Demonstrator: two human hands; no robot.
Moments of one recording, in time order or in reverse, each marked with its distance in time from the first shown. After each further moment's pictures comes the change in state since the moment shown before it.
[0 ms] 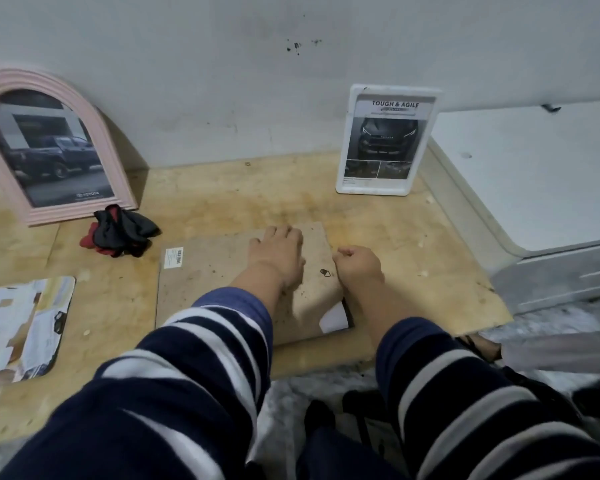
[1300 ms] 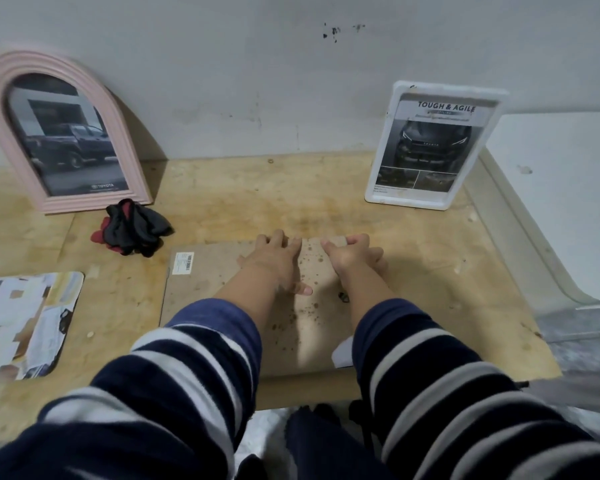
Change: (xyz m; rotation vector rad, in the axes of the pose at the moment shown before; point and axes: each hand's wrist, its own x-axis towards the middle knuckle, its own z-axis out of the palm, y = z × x) left_hand 0.028 -0.028 -0.007 0.005 -0.370 -0.158; right_hand 0.049 -0.055 0.028 0.189 -0.026 0.193
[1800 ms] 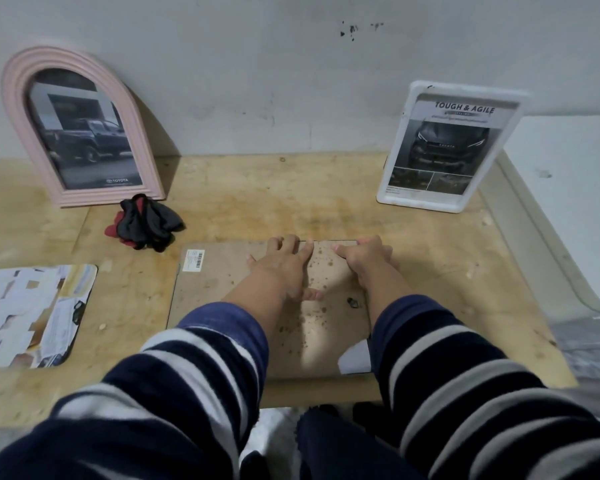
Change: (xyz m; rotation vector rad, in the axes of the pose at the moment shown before) left_hand -0.005 -0.005 0.012 0.000 0.015 0.049; right_hand 0.003 -0.004 -0.004 -0.074 -0.012 -0.031
